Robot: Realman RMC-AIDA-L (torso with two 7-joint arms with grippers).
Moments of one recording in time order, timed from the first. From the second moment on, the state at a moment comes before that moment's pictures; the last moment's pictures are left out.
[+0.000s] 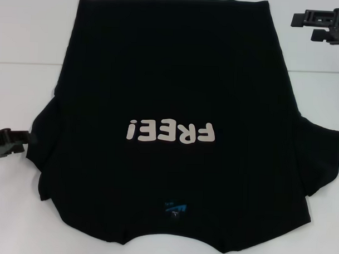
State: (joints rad) left arm -0.49 -1.97 0.50 0.69 2.31 1.20 -2.37; right arm 0.79 1.89 -0.65 -0.79 -2.14 -1.27 2.47
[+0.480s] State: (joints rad) left arm -0.50 -1.98 0.54 0.66 2.31 1.15 -2.36; right arm 0.78 1.89 -0.63 -0.79 -2.13 -1.27 2.48
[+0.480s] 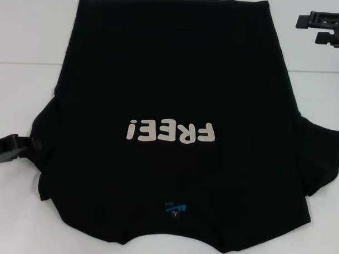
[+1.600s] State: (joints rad) left arm -0.47 -1.95 0.35 0.70 2.33 1.24 -2.42; right arm 0.77 1.89 -0.62 -0.79 -2.13 -1.28 2.49
